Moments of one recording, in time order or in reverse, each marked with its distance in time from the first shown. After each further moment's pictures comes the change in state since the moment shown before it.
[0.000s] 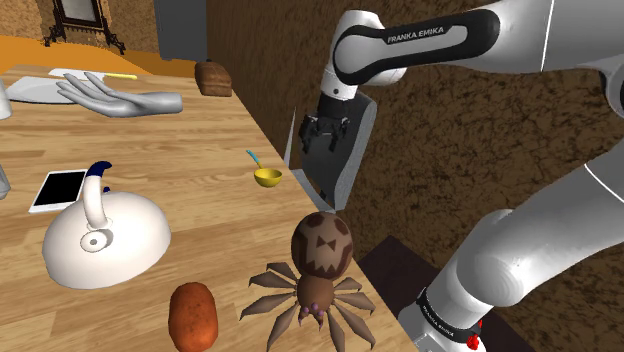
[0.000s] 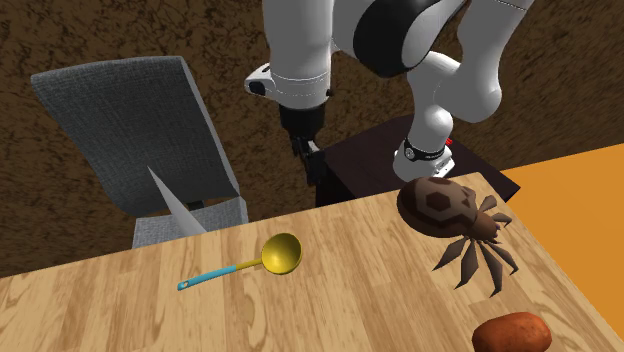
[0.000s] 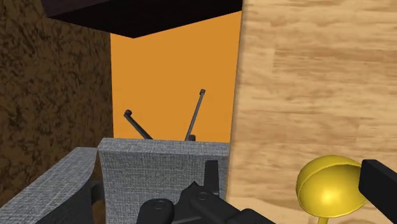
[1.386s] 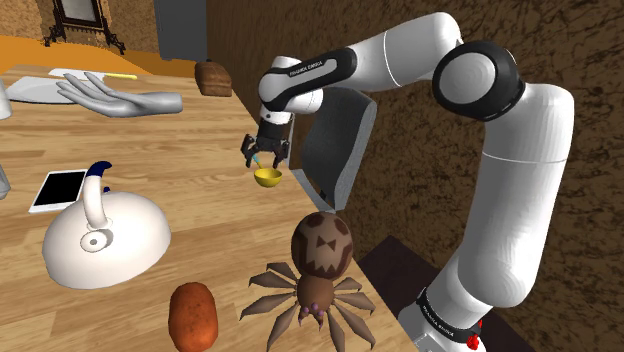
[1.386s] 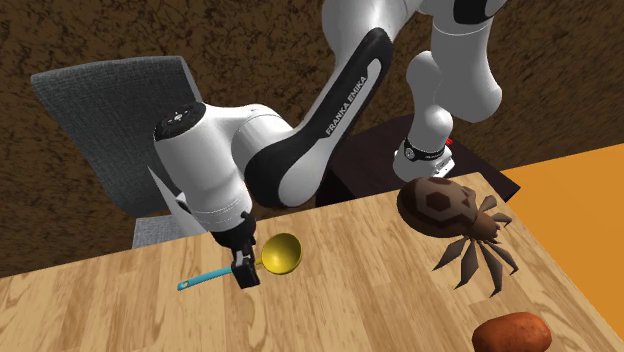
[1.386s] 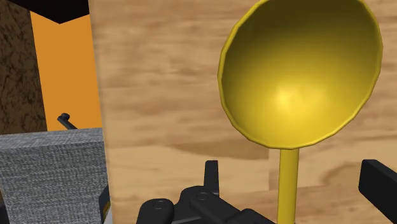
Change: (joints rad) arm 0.031 0.659 0.030 0.464 0.111 0.160 0.083
